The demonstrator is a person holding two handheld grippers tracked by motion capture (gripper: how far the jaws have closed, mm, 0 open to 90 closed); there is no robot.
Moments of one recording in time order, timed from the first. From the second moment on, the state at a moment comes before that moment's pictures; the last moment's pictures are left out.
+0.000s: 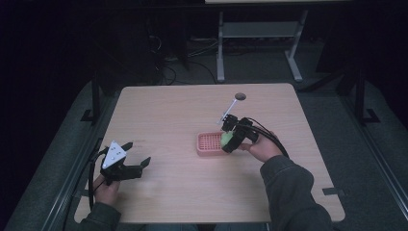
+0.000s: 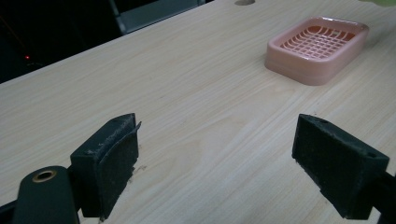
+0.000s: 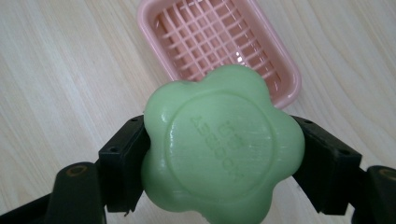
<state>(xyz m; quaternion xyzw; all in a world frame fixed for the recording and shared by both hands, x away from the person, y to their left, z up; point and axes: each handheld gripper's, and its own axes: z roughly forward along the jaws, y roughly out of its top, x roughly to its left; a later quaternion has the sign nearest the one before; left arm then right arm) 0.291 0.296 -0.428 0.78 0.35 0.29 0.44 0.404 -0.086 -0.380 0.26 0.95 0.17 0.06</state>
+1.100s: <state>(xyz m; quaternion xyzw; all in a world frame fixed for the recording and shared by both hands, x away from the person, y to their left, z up) 0.291 0.297 -0.428 0.77 0.35 0.29 0.45 0.429 -0.046 -0.385 0.24 0.95 0.17 0.05</state>
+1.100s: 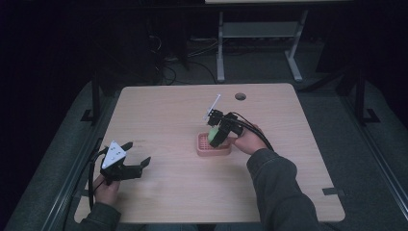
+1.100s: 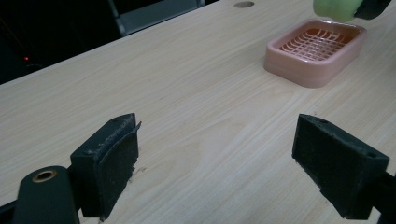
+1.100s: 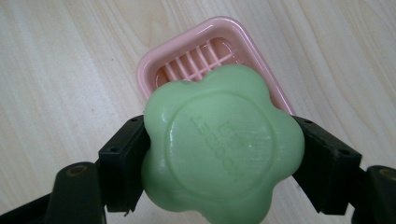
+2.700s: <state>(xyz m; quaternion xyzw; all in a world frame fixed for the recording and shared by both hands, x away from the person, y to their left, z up) 0.290 0.296 -0.427 0.77 0.34 0.29 0.45 0.446 -0.037 -0.415 0.28 0.95 0.16 0.04</state>
